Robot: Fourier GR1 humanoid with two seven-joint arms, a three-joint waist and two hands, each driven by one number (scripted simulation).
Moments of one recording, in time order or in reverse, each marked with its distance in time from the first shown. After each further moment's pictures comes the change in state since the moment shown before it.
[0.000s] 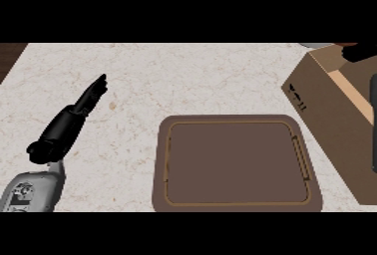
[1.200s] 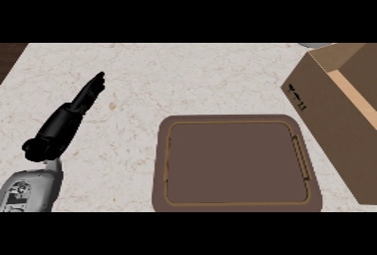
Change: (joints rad) left arm -0.012 0.001 0.019 -0.008 0.000 -0.017 0.017; right arm 0.134 -0.252 -0.193 0.323 -0.332 0.375 -0.403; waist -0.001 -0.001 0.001
